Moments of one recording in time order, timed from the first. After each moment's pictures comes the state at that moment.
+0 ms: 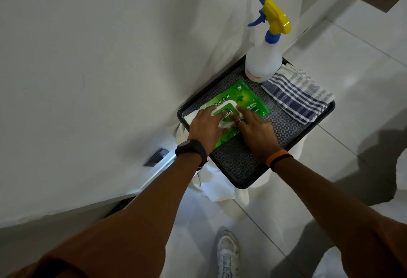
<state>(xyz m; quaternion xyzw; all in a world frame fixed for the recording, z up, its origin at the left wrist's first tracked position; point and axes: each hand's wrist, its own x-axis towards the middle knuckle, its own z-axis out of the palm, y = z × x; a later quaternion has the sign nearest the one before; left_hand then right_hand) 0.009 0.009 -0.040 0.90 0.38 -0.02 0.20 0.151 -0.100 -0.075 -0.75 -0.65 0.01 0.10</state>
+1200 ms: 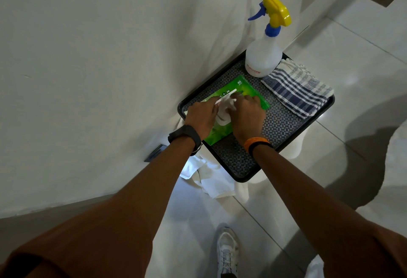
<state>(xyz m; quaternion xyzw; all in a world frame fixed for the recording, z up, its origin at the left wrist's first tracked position) 0.016 0.029 -0.030 0.90 0.39 -0.04 0.20 0.118 -0.051 -0.041 -0.89 -0.41 0.13 0.14</state>
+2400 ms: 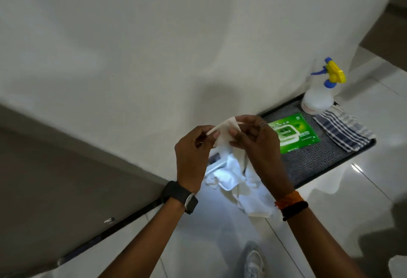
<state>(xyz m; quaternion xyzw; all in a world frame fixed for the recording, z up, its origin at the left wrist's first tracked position) -0.212 -0.056 0.182 0.62 0.53 0.38 0.43 -0.065 -0.096 0.168 -0.59 -0.32 0.42 0.61</state>
